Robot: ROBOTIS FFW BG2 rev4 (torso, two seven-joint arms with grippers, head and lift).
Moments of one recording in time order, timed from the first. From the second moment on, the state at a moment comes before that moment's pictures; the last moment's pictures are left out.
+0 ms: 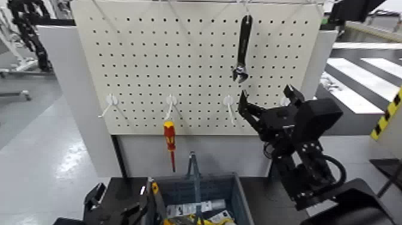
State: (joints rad) left arm 0.35 0.09 -0.06 -1.77 0.12 -0.31 -0.07; right arm -0.07 -0.20 0.28 -1.98 -0.08 0.04 -0.18
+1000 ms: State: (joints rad) left arm 0.32 0.10 -0.06 -1.78 0.16 -0.29 -0.08; right arm 0.00 -0.19 0.29 -2.00 -0.09 0.06 -0.21
